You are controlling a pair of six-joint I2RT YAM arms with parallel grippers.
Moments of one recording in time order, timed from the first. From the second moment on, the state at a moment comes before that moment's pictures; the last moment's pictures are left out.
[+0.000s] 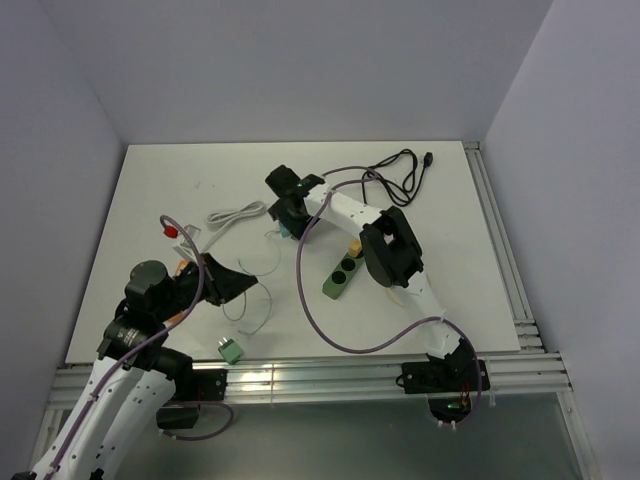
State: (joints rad) left arm -0.36 0.43 0.53 -0.32 0.53 -0.79; right arm 0.73 2.41 2.08 -0.84 0.21 1.46
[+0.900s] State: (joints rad) left arm -0.36 0.40 0.57 -0.38 0.53 -0.78; right arm 0.72 2.21 1.76 -0.52 0.09 1.03
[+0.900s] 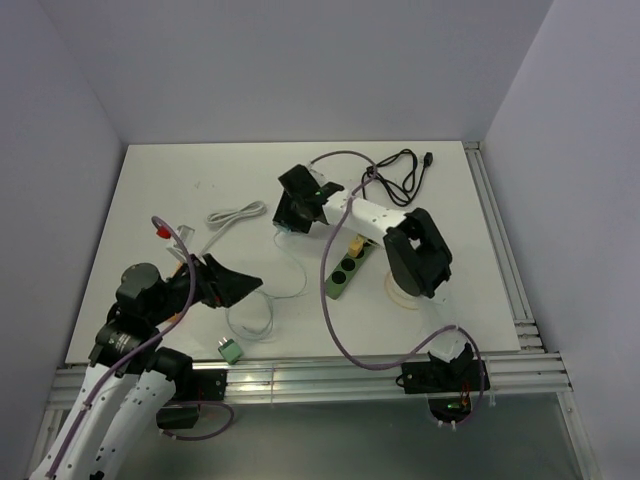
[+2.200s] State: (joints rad) left arm -0.42 0.67 0.67 -0.33 0.73 -0.94; right arm 1.04 0.99 0.79 -0.25 -0.23 0.30
